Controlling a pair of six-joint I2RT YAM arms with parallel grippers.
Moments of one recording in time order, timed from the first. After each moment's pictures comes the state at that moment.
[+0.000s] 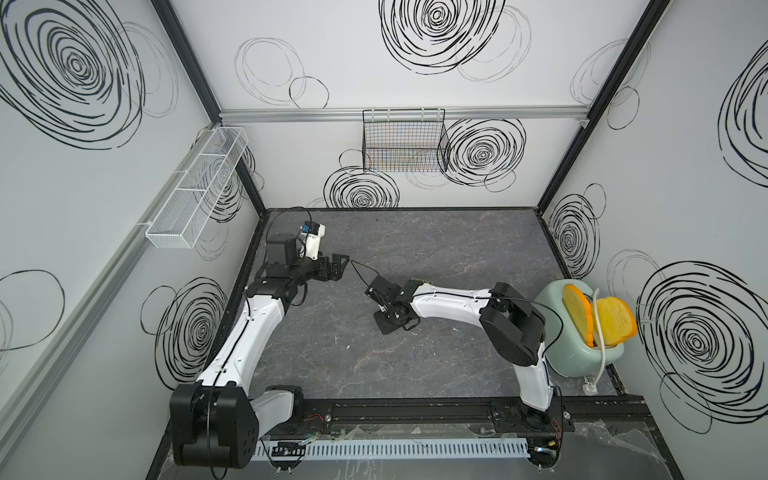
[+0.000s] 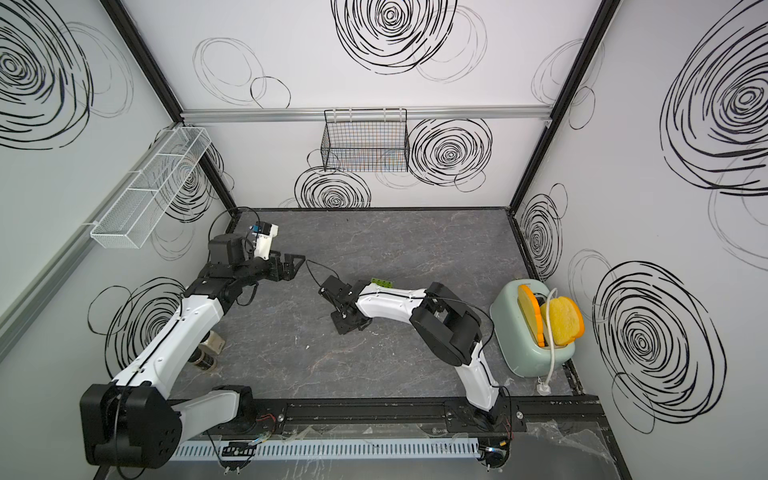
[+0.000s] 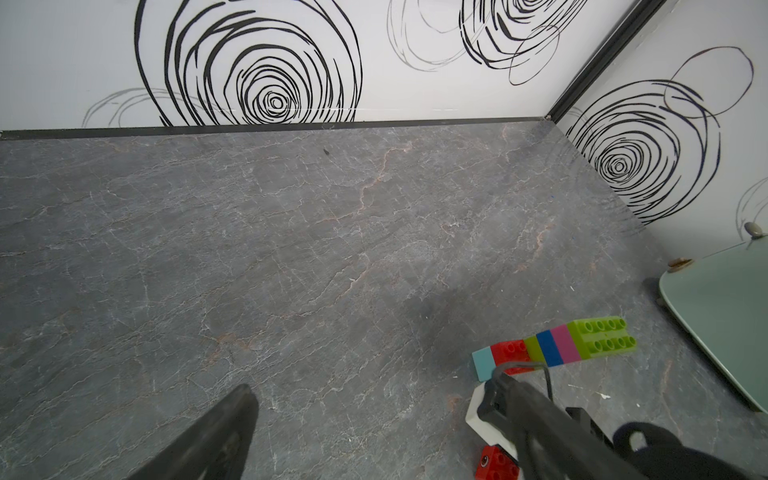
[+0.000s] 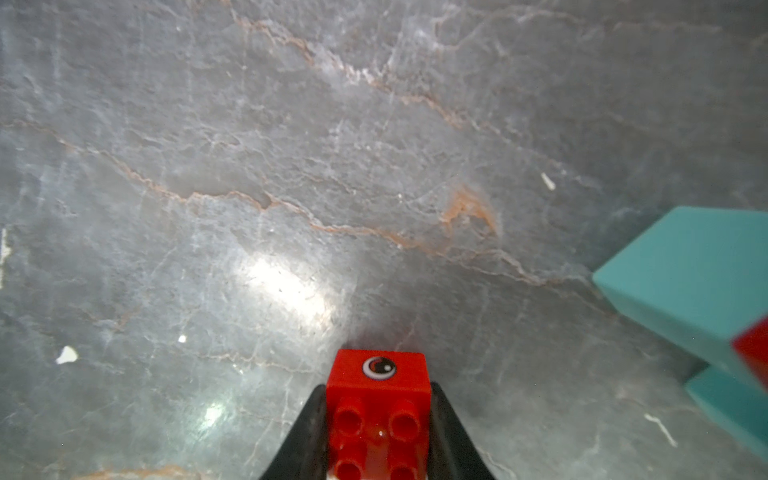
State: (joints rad) left arm 0.00 1.19 0.90 -0.29 0.47 -0.04; right arm 1.03 2.04 1.43 -0.65 0.04 0.47
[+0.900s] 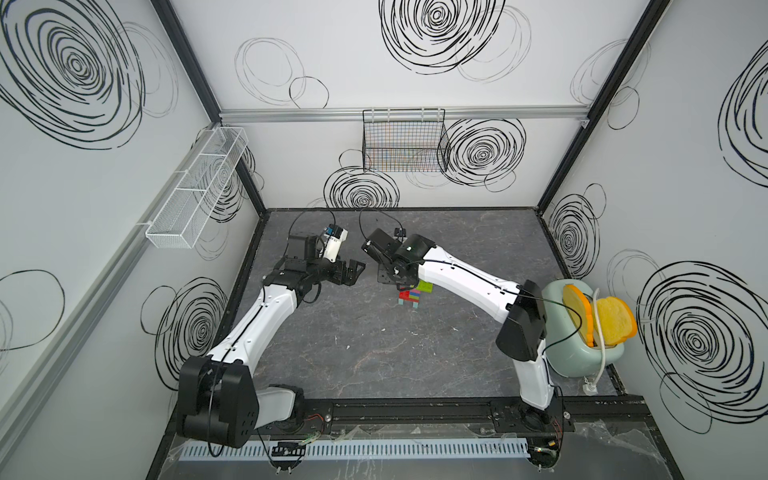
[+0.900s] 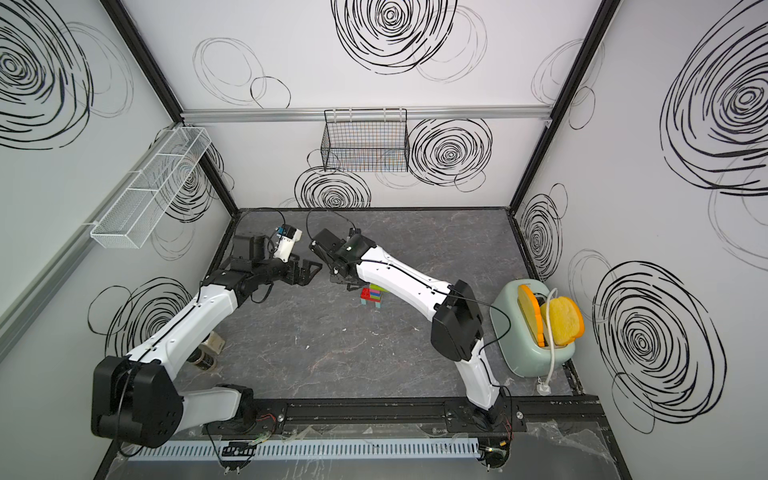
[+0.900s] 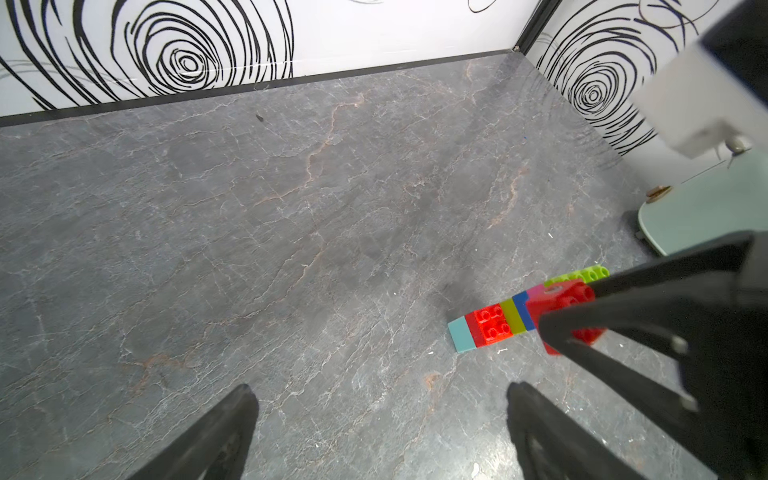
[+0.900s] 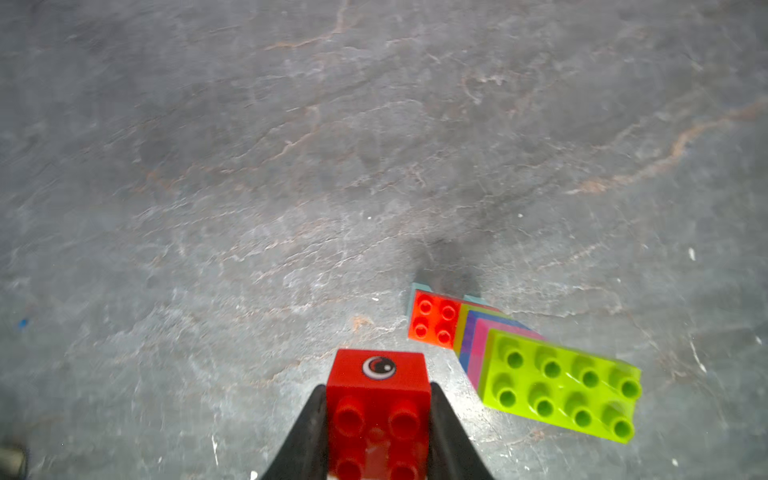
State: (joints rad) left arm -0.13 1.30 0.94 -0.32 0.47 0.04; right arm 0.96 2.10 2.06 -1.21 0.38 1.02
